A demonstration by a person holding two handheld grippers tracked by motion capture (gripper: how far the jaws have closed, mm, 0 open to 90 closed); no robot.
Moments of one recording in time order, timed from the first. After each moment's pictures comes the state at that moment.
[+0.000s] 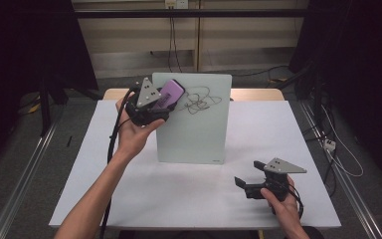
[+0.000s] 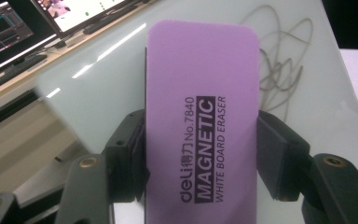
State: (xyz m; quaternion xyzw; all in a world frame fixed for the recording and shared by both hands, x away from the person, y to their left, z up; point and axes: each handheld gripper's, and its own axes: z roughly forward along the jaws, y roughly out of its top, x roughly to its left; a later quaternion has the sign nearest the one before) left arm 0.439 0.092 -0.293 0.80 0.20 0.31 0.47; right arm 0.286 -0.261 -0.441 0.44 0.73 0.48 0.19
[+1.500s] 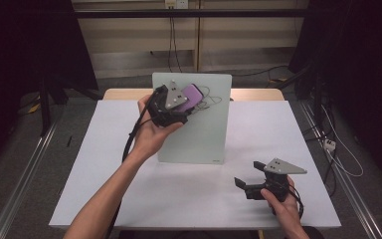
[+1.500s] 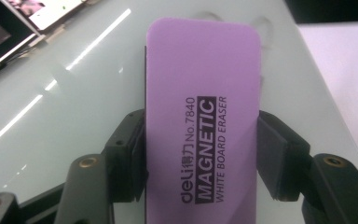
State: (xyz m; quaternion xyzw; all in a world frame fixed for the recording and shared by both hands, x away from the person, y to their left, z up) left arm 0.432 0.041 -0.294 0.84 0.15 0.31 0.41; right arm 0.284 -0.260 -0.440 0.44 0.74 0.49 0.19
